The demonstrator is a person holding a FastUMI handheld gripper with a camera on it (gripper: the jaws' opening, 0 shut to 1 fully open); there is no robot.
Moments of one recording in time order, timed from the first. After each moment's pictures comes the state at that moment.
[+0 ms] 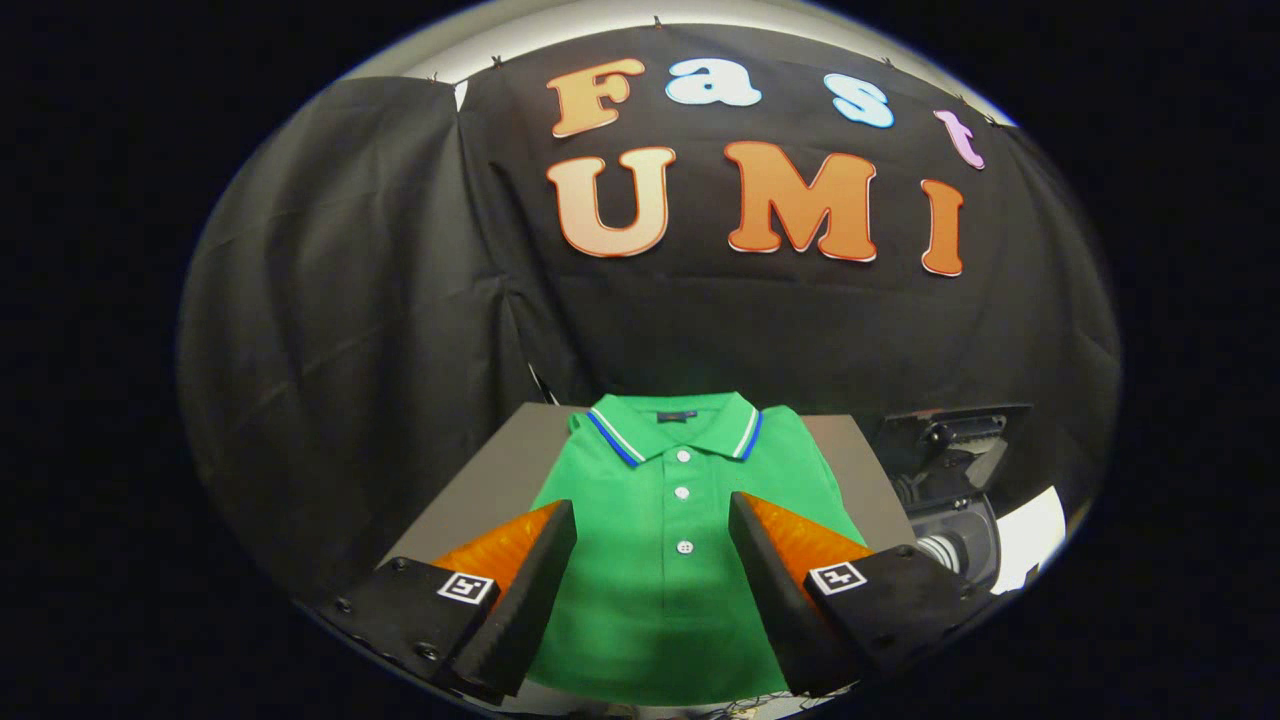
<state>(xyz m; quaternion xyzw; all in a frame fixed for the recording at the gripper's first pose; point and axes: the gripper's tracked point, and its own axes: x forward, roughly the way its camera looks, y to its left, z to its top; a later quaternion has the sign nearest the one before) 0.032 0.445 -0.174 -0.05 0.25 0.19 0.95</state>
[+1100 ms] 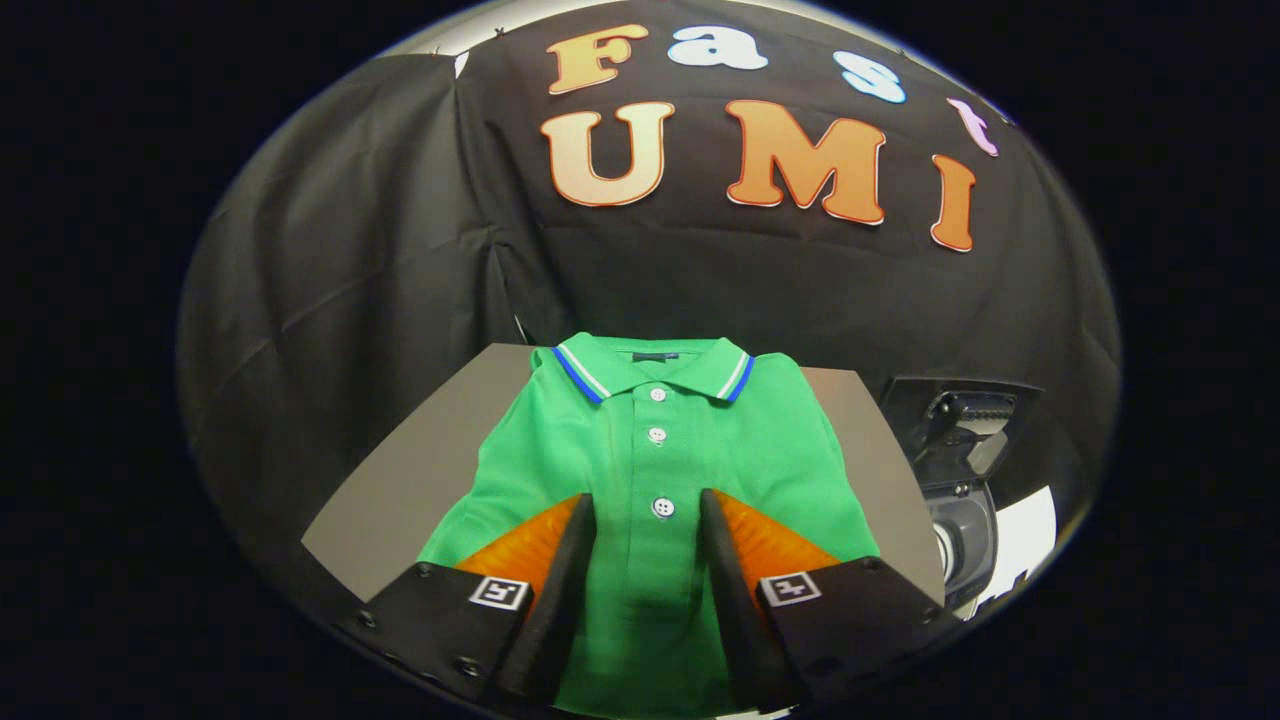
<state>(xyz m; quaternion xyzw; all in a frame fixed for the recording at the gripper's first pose) 0.046 0.425 -0.219 -0.07 0.29 0.20 0.93</state>
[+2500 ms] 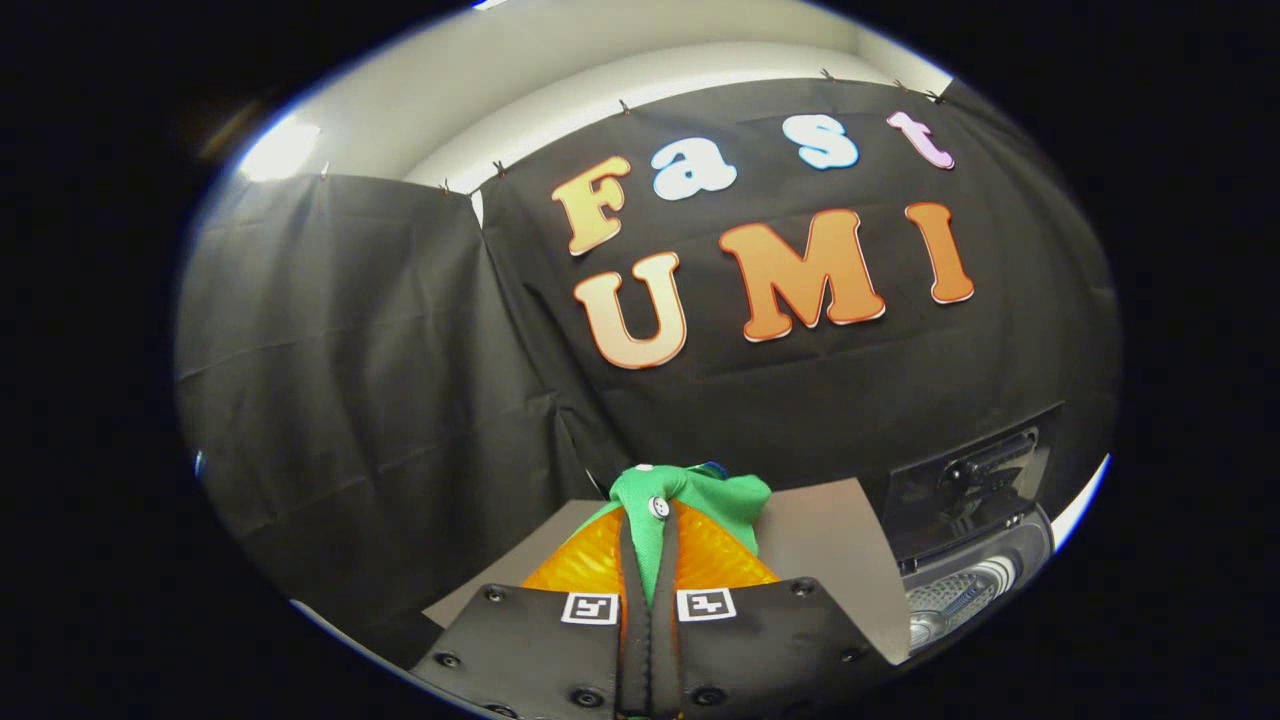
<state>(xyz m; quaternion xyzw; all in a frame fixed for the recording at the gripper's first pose) 0.021 0.393 -0.078 0.08 0.08 0.30 0.95</state>
